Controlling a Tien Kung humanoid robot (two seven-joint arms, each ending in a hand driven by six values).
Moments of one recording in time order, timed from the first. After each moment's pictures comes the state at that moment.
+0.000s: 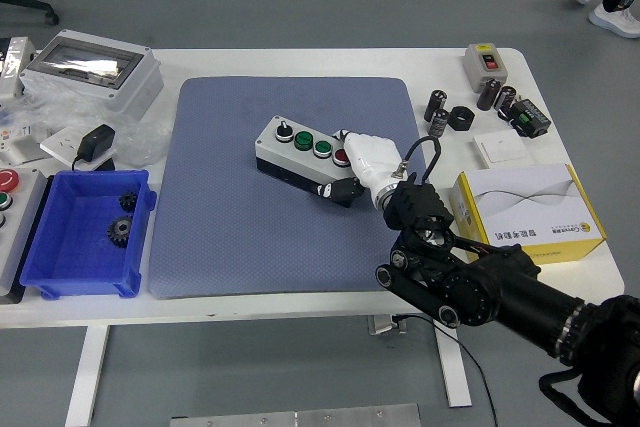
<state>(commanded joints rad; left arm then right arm) -0.05 0.13 -1.75 -0.34 1.58 0.05 0.42 0.71 0.00 0.51 0.88 -1.86 -0.36 -0.39</state>
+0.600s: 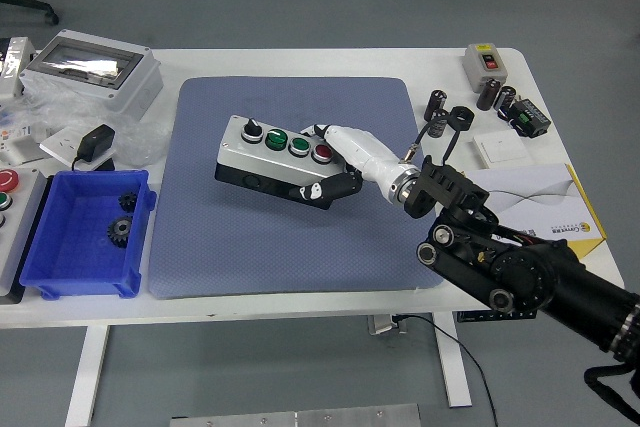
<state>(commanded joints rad) -0.04 0.12 -1.75 -0.33 1.56 0.05 0.41 0.70 -0.22 0.55 1.15 -1.72 -0.17 -0.01</state>
